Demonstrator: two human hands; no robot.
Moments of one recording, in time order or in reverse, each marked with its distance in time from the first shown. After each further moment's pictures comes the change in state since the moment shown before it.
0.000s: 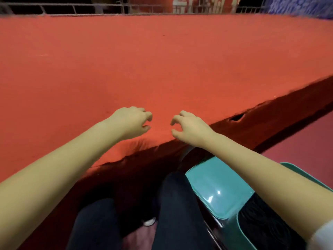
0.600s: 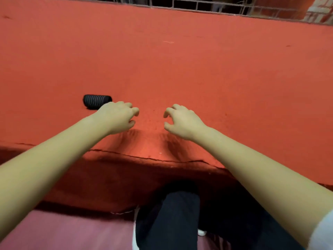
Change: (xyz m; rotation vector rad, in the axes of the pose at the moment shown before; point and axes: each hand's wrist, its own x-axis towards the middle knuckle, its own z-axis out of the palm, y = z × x) left_hand -0.261 -0.233 0.072 0.103 -0.158 -0.625; right_hand 0.119 -0.326 0.079 -0.031 -0.121 -0.563
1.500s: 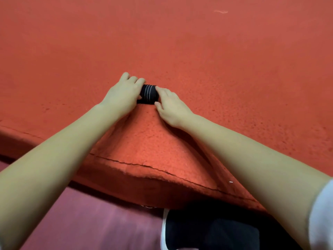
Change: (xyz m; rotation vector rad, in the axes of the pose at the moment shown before) left_hand 0.045 -0.154 0.120 -0.251 0.212 -0.229; right_hand 0.186 -0.119 0.107 0.311 -0.026 -0.158
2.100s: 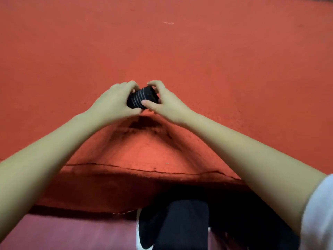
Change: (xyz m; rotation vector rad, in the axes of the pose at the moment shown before) left_hand -0.004 0.127 -0.049 -0.429 -0.002 0.137; right_hand -0.107 0.055 -0.100 0.391 0.157 0.044
